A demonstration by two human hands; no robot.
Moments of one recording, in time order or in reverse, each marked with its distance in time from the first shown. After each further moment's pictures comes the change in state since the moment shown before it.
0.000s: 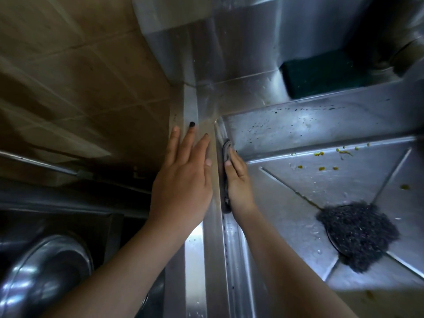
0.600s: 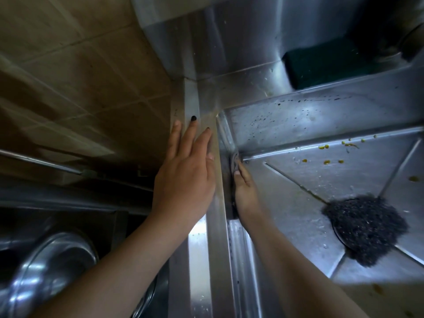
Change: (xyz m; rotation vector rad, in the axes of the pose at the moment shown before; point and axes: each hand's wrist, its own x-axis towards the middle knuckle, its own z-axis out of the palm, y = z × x) left_hand 0.000 -0.001 0.000 0.003 -0.010 0.012; right_hand -0.003 0.038 -0.007 0.058 0.047 0.053
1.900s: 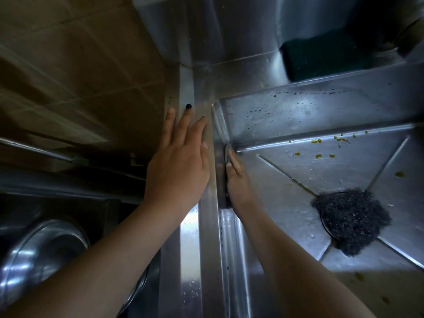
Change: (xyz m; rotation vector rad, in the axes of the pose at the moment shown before) left_hand 0.001 0.001 0.001 0.050 0.038 0.006; right_hand -0.002 -0.005 0.000 -0.174 0.021 -0.016
